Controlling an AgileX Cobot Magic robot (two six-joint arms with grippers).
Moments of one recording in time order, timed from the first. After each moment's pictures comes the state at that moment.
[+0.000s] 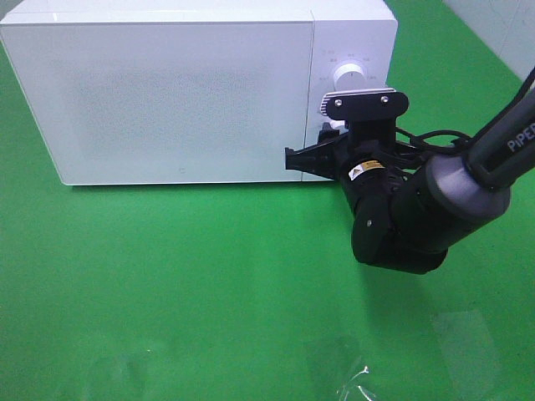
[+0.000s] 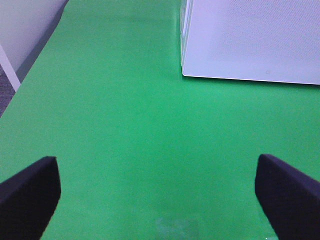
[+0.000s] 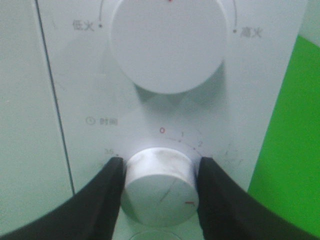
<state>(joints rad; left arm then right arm) -0.01 0.00 -0.52 0.01 1.08 -0.04 0.65 2.11 -0.82 0.67 -1.18 -0.26</state>
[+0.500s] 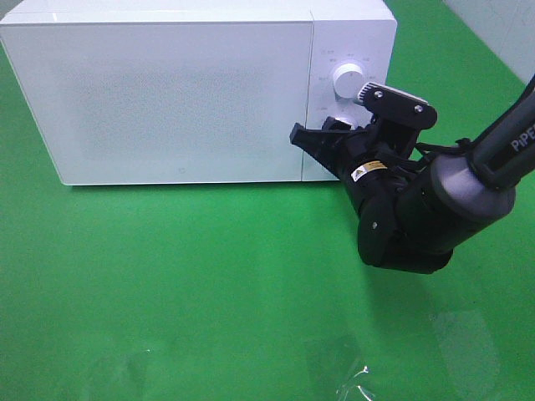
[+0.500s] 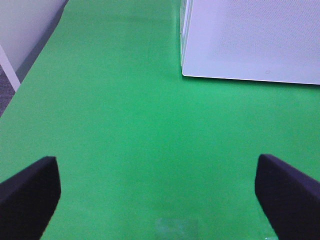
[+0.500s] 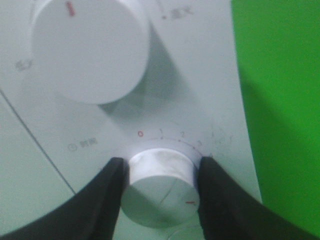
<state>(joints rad) -0.01 0.00 -0.52 0.01 1.08 -0.04 0.64 2.11 -0.81 0.62 -1.19 0.20</state>
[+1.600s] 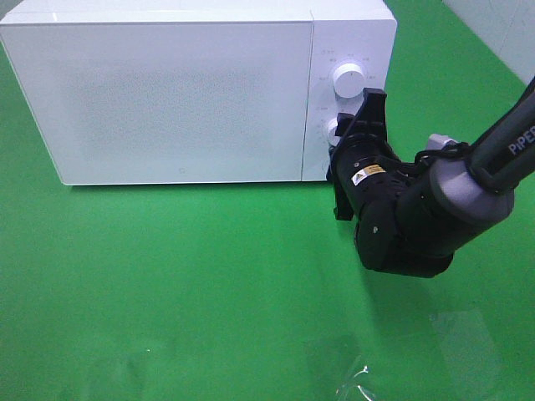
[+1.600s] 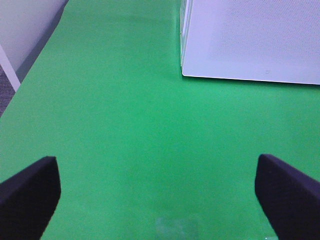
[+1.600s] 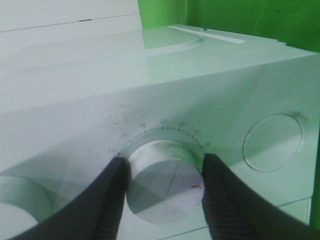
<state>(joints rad) -0.01 0.00 -0.52 0.01 1.08 -0.04 0.64 2.12 -0.81 0.61 -1.20 1.48</state>
